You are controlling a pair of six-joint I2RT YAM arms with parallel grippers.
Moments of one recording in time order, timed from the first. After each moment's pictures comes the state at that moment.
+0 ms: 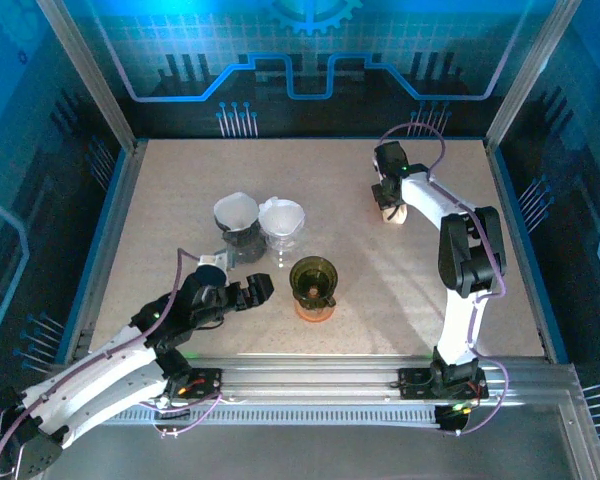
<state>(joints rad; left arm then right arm) -0.71 0.67 0.46 -0.42 -0.05 -0.92 0.23 1.99 1.53 -0.63 0.30 -0.03</state>
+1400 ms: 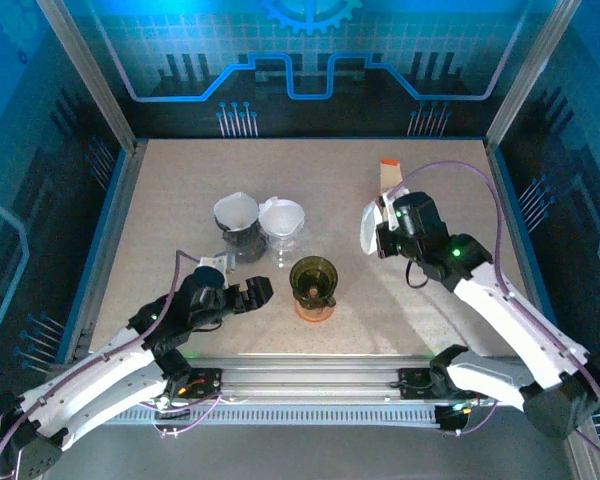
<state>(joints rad) -0.71 0.64 0.46 -0.45 -0.01 -0.92 0.55 1.05 1.05 -0.75 0.17 0.17</state>
